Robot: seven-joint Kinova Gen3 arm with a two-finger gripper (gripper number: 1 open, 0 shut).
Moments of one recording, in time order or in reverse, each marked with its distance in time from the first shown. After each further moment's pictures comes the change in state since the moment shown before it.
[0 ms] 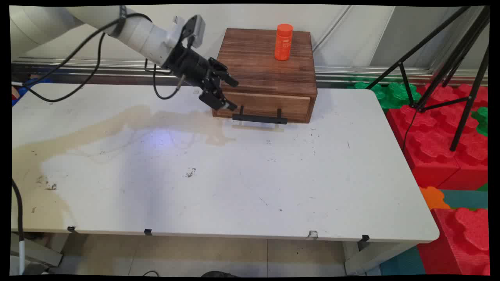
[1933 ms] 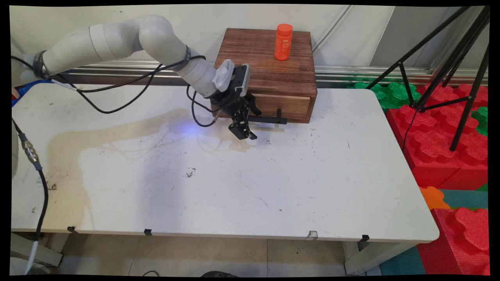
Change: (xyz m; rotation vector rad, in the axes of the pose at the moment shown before) arm 0.004 0.004 0.133 -0.038 -0.184 0.194
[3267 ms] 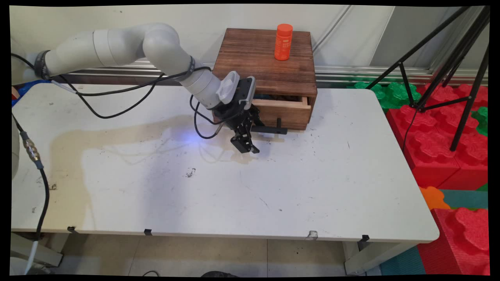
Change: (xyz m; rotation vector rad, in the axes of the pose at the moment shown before) arm 0.014 0.030 0.012 -0.058 -0.004 0.009
